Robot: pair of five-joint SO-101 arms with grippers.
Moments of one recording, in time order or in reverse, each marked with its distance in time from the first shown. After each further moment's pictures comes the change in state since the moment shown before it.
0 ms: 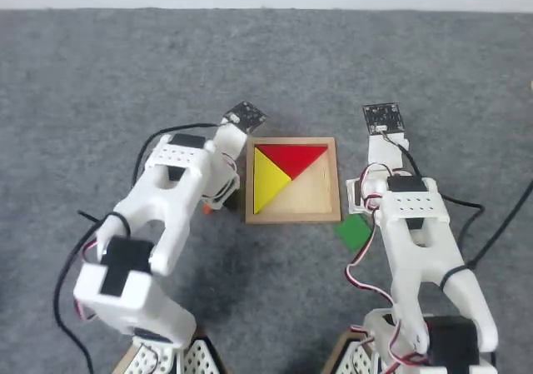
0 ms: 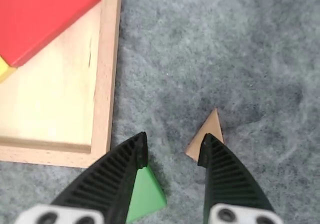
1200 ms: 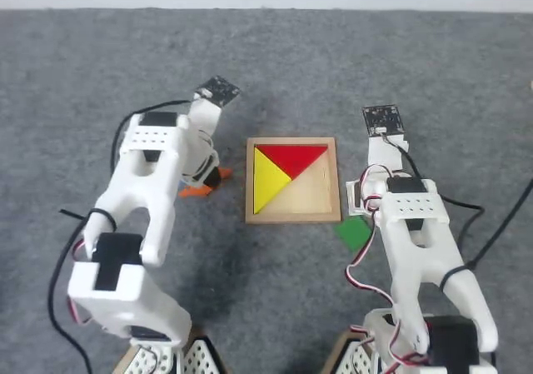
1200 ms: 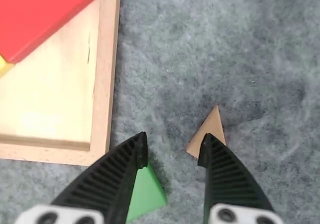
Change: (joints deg) left arm -6.6 0.7 -10.3 6.9 -1.8; right arm 0.0 0.0 0.7 -0.2 0.0
